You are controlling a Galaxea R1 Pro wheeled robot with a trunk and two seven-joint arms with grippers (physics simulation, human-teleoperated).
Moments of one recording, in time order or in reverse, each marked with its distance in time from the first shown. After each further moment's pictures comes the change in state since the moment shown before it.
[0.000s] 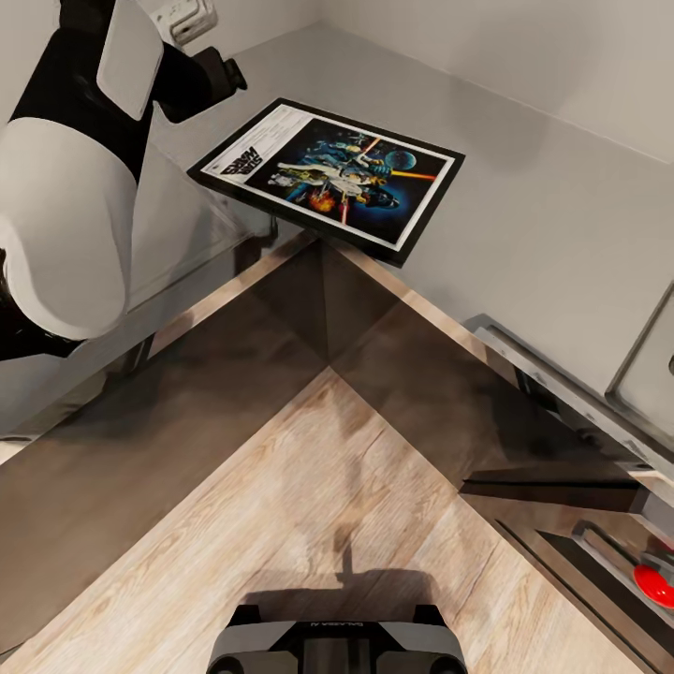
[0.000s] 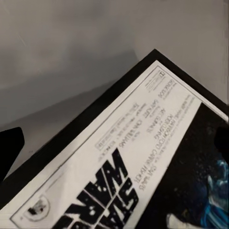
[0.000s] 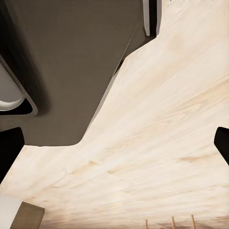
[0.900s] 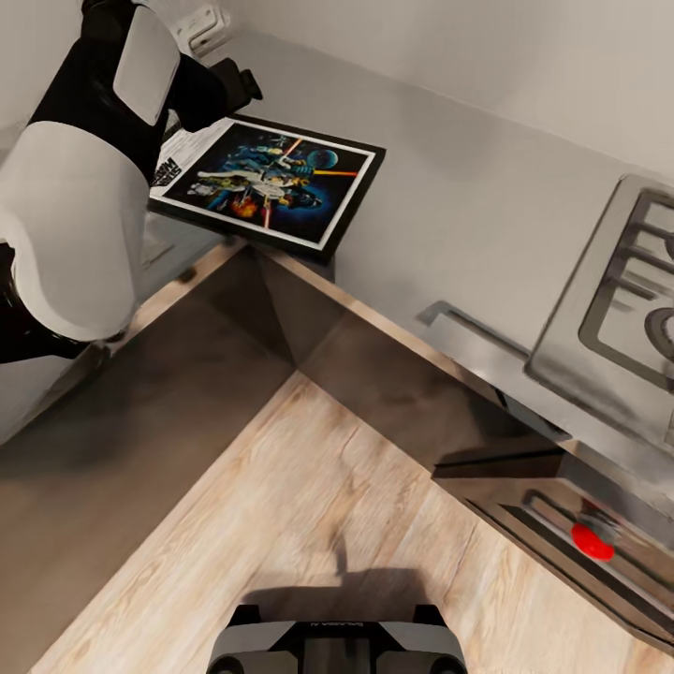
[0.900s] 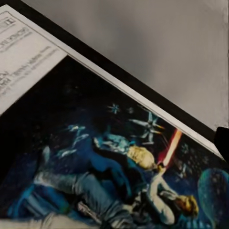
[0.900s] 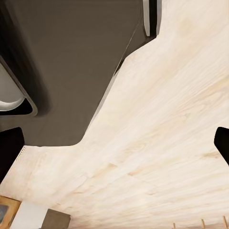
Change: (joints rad) left arm 0.000 -0.024 0.014 0.029 0.004 0.005 -0.007; right arm 0.000 0.000 0.001 -0.001 0.000 -0.001 -0.001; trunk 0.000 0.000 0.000
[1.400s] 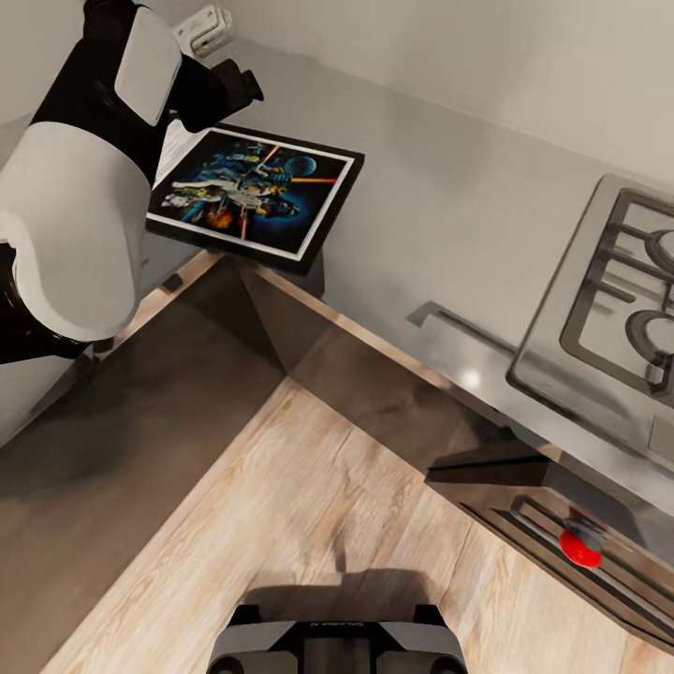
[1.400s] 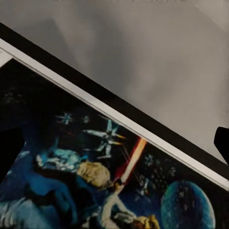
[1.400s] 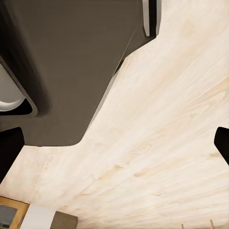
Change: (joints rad) left arm 0.000 -0.003 0.001 0.001 -0.001 0.001 0.000; right arm 0.000 0.000 -0.001 0.001 0.000 0.000 0.000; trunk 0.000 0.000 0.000
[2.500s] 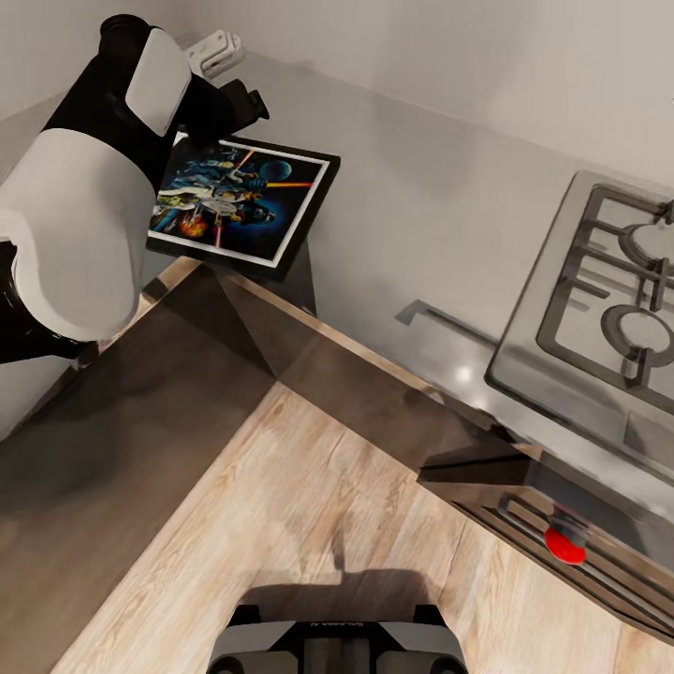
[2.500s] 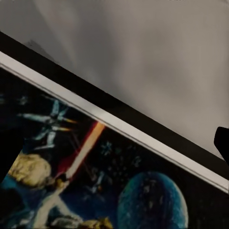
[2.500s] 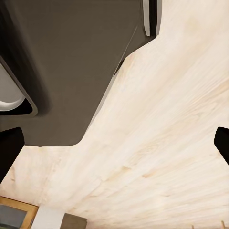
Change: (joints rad) left arm 0.000 0.002 0.001 0.057 -0.002 -0.003 0.000; right arm 0.000 0.000 0.001 0.000 0.000 0.000 0.000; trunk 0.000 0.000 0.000
